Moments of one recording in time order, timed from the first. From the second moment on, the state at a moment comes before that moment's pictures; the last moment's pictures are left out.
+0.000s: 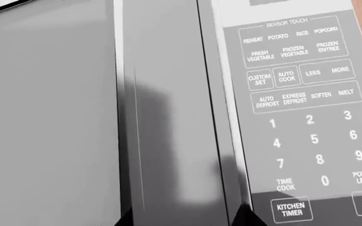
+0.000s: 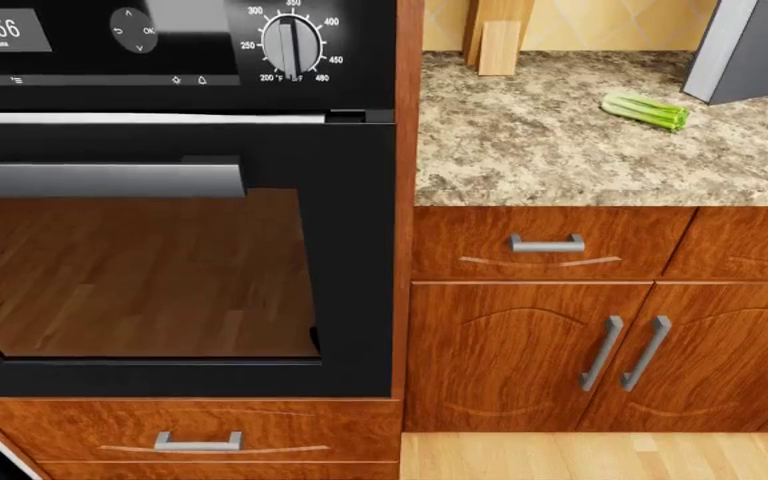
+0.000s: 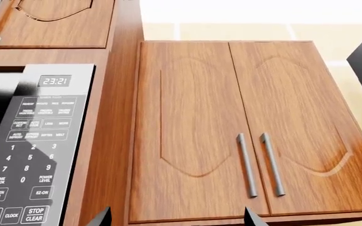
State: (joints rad) left arm -1.81 -0.40 0.28 -0.14 -0.51 -1.00 -0.18; right arm 1.11 0.58 0.17 -0.97 1.16 1.00 0.84
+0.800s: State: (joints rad) left arm -1.89 -0.44 0.02 0.14 -0.71 -1.47 -0.31; right arm 1.16 0.60 0.13 -0.96 1.19 1.00 0.88
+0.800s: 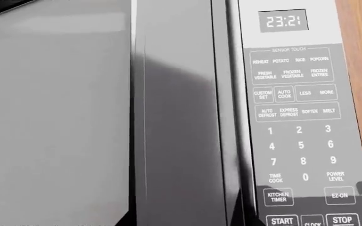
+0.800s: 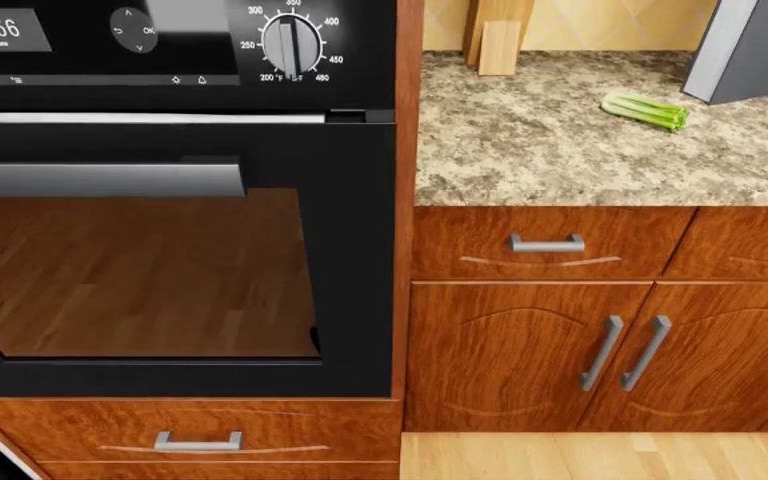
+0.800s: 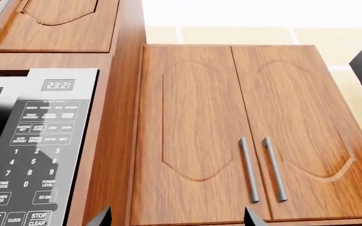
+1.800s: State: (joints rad) left arm -1.99 -0.27 -0.06 0.38 -1.09 -1.51 -0.46; right arm 1.16 0.63 0.12 -0.96 1.22 0.97 0.90
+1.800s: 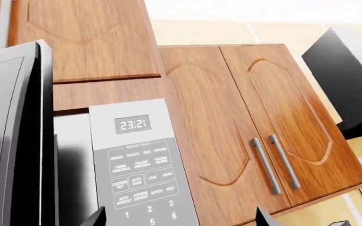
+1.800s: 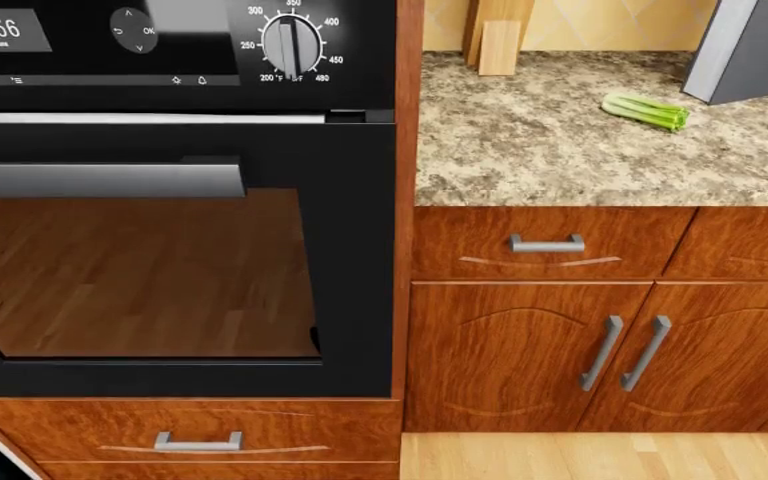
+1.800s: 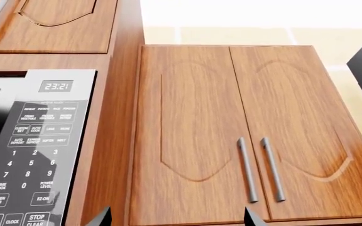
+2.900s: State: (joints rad) left arm -2.12 -0.11 0.50 -0.68 -0.54 -0.65 0.05; right arm 1.10 0.66 0.13 -0.95 1.19 0.92 0.88
